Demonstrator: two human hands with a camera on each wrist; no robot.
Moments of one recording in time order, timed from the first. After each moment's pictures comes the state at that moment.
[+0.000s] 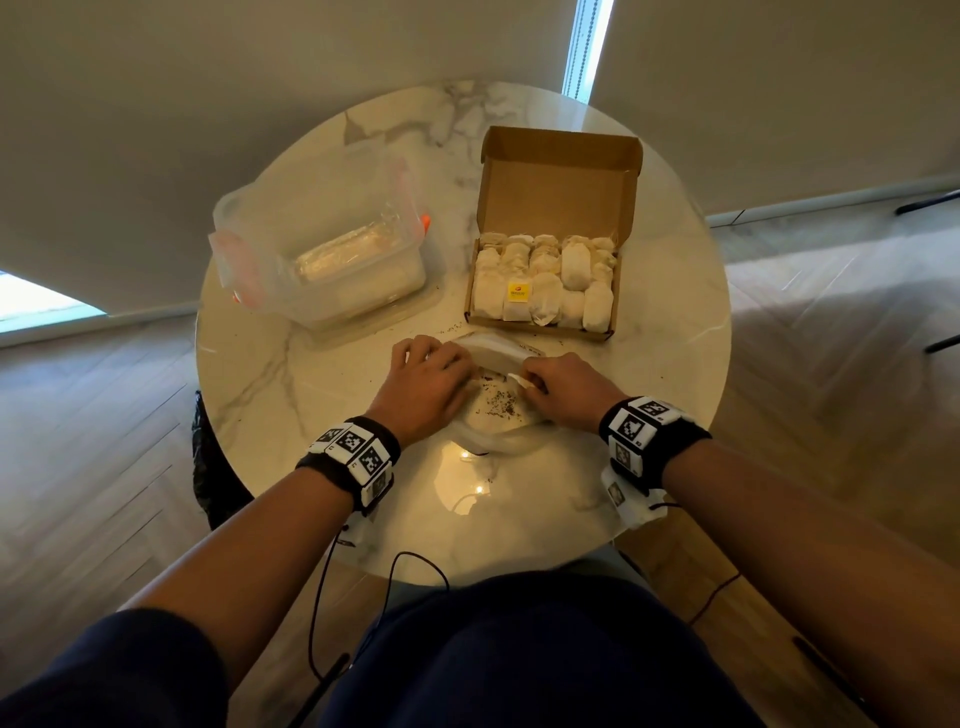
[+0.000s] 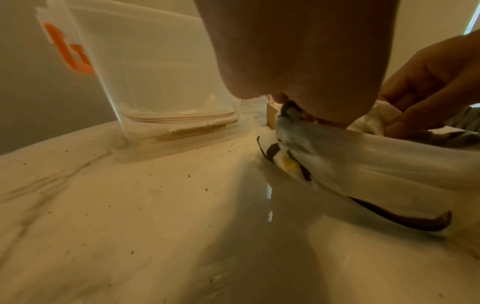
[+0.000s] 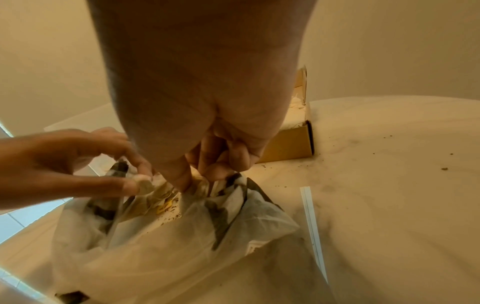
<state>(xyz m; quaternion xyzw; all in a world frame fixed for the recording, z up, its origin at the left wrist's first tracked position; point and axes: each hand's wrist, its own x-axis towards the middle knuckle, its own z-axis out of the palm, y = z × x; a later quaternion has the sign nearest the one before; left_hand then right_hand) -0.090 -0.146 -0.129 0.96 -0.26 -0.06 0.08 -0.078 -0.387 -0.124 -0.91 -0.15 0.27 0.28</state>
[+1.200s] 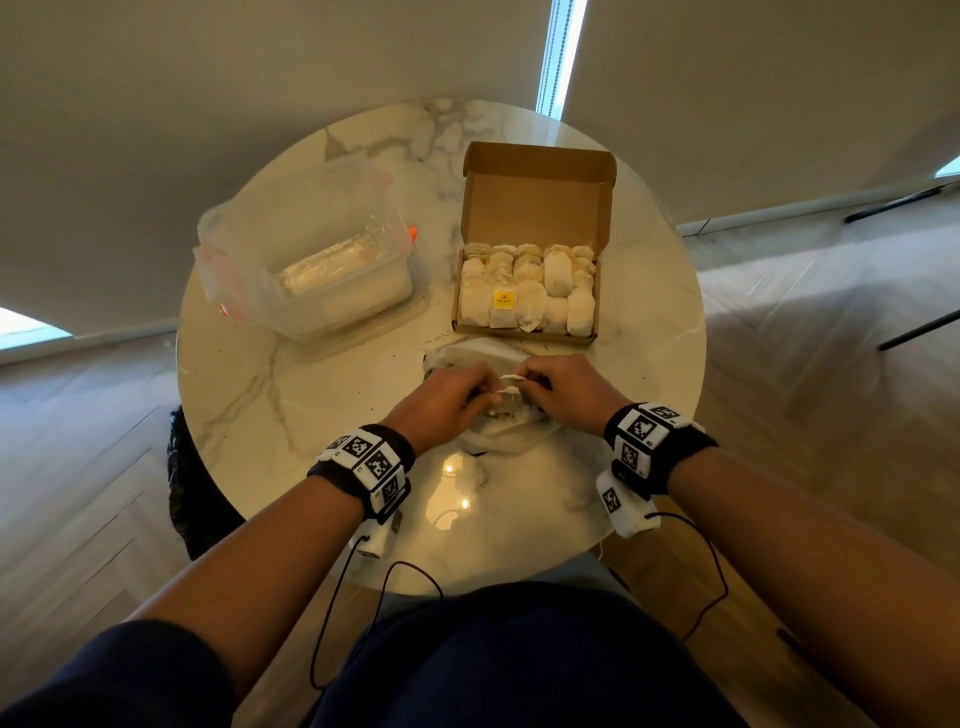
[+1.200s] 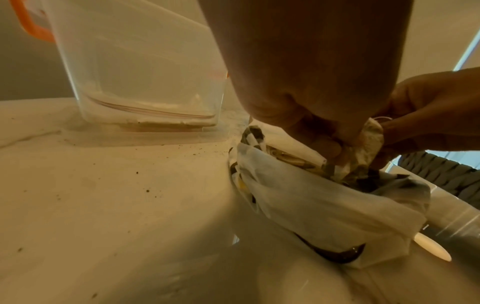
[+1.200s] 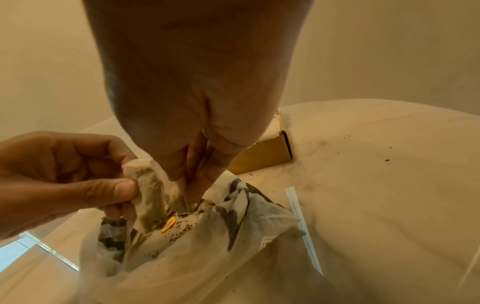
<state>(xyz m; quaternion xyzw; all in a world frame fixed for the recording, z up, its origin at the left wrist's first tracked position) -0.088 -0.177 -0.118 0.88 -0.24 -0.19 0.37 -0.084 -0.400 -0.117 -0.90 -0.14 0.19 0.37</state>
